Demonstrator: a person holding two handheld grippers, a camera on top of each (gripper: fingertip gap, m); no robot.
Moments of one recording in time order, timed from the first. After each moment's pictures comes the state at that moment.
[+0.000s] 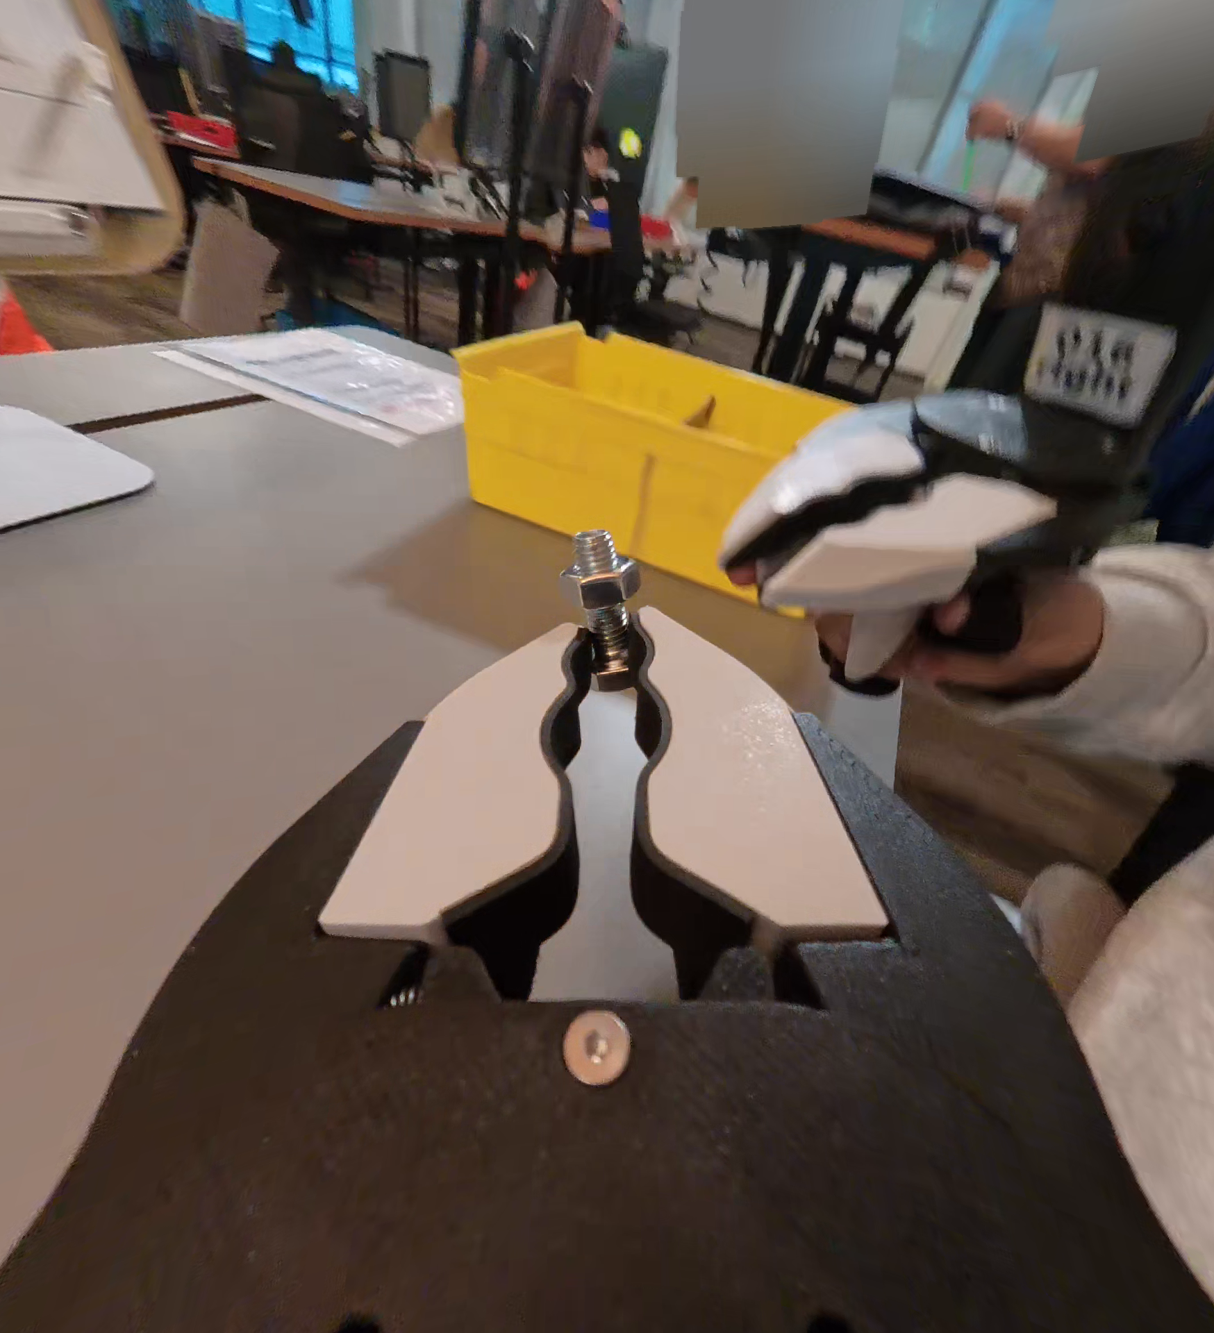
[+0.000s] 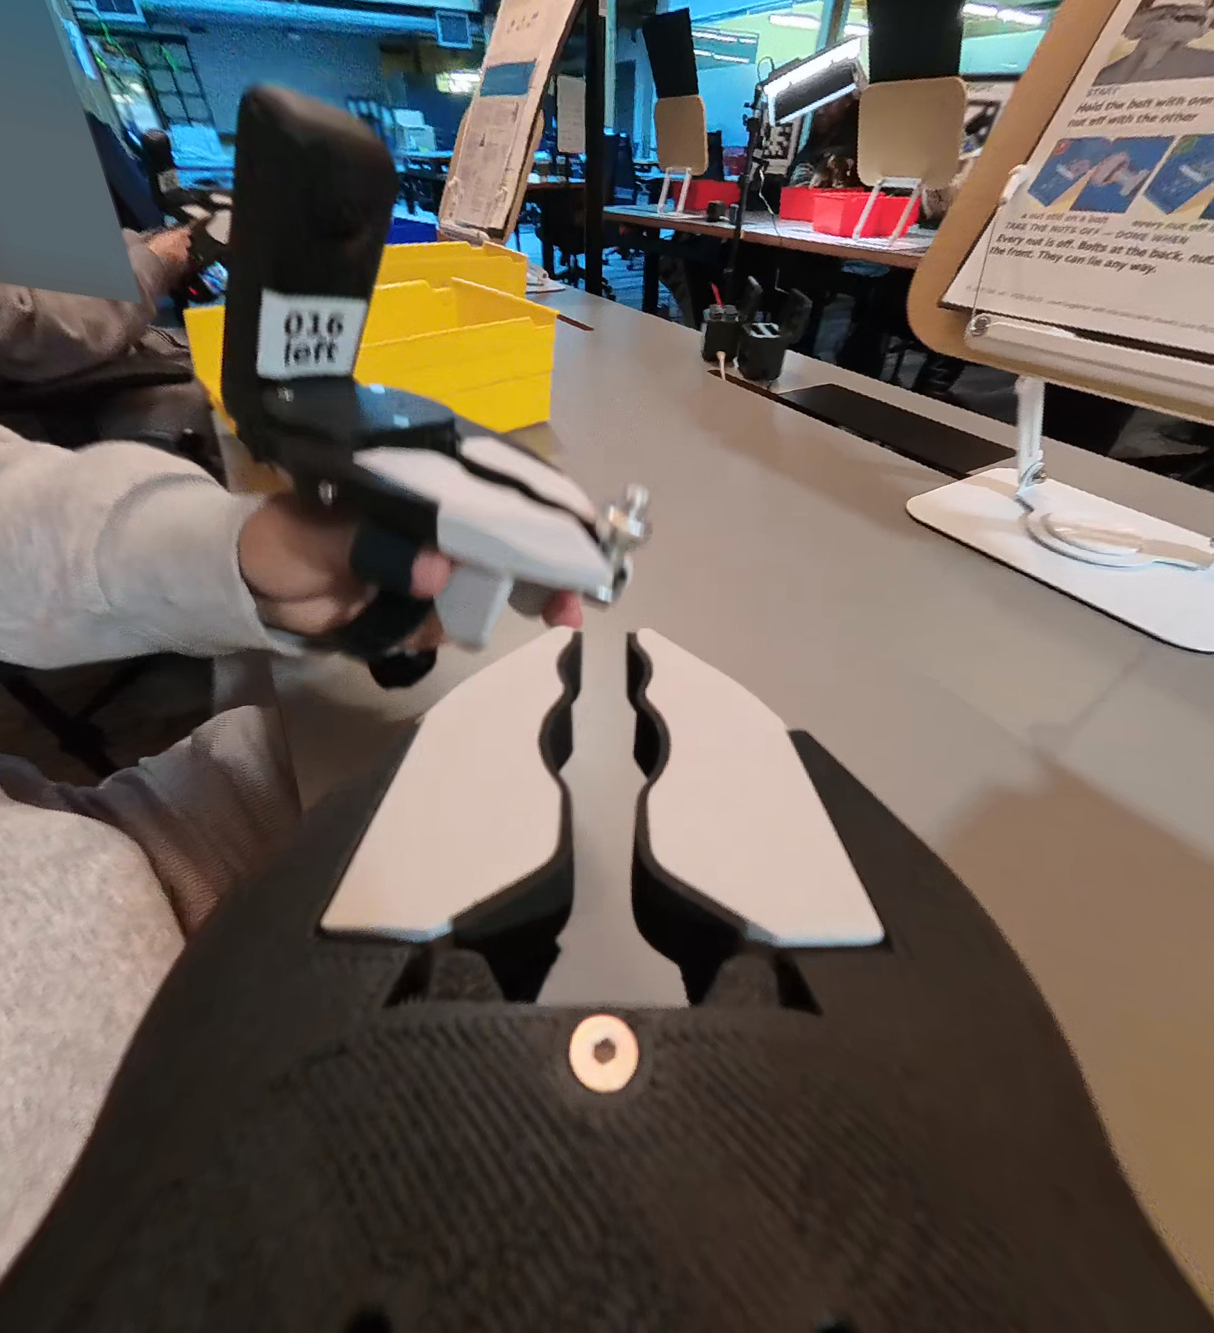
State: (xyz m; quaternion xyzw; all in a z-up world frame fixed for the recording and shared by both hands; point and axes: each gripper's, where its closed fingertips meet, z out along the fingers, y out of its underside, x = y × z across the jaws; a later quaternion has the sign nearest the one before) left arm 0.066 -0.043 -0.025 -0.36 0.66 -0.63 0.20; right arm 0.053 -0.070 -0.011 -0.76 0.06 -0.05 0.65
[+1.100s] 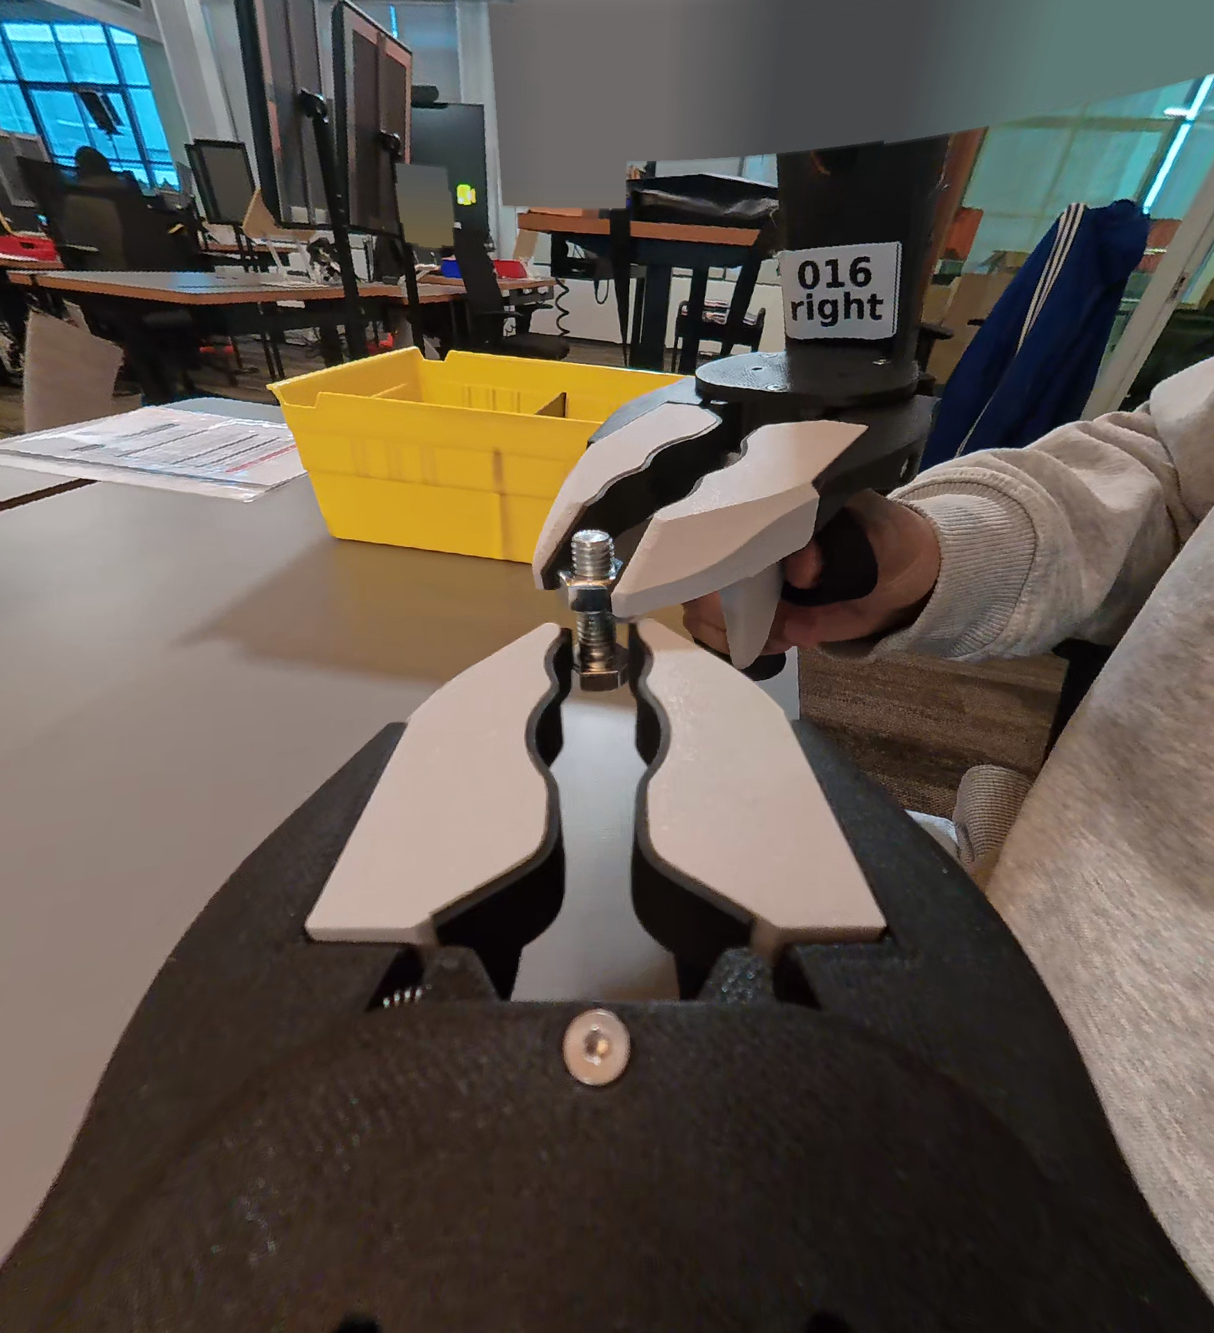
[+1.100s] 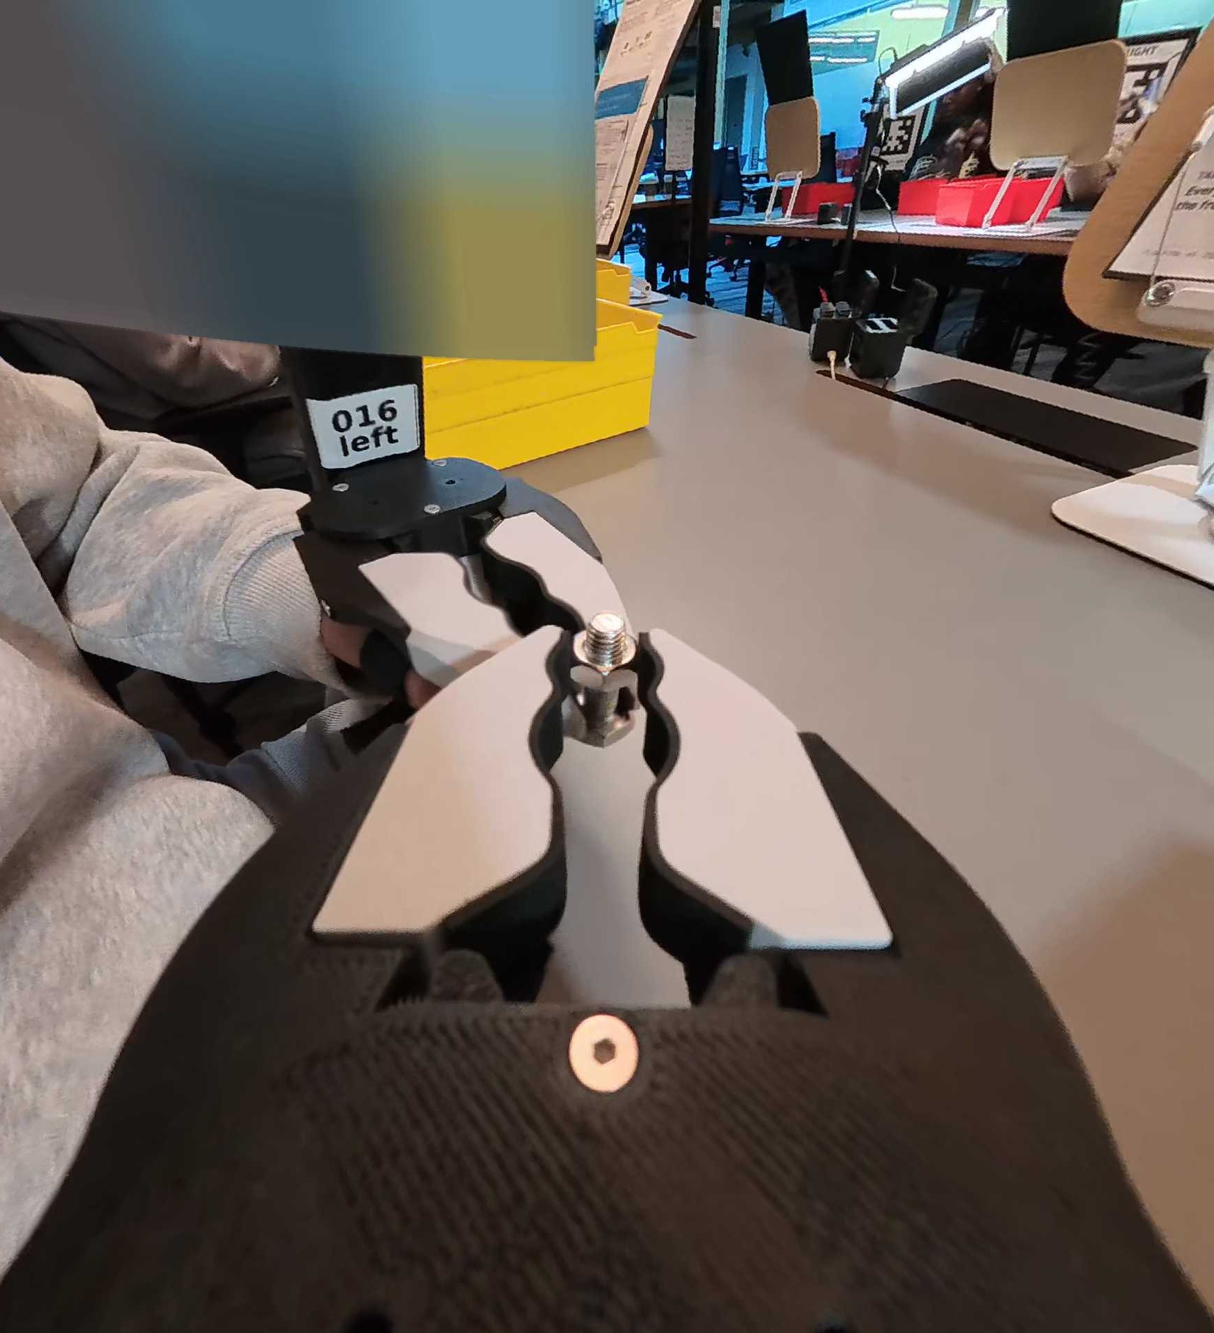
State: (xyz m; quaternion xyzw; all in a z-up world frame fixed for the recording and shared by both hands) left arm 0.028 -0.078 -0.037 -0.24 0.68 -0.66 0.19; right arm 0.027 -0.055 -0.019 -0.75 0.03 0.02 0.66
